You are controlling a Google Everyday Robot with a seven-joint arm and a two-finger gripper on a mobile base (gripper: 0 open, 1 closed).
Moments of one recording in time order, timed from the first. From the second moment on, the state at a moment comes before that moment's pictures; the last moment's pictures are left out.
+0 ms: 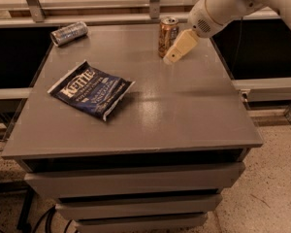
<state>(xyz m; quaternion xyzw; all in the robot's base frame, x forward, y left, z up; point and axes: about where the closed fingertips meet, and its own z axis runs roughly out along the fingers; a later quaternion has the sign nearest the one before) 0.688 -0.107 0.939 -0.50 0.78 0.05 0.36</state>
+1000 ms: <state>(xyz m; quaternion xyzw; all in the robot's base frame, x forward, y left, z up) 0.710 -0.089 0.927 -0.49 0.77 0.08 0.39</state>
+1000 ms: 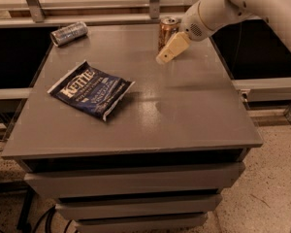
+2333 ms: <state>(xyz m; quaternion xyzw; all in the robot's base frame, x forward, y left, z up) 0.731 -0.101 0.904 -0.43 0.78 0.06 0.45</state>
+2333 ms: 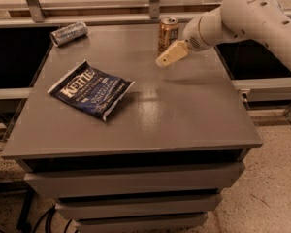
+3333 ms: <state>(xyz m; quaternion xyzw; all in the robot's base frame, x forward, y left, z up) 0.755 -0.105 0.900 -0.39 0.75 0.13 0.51</state>
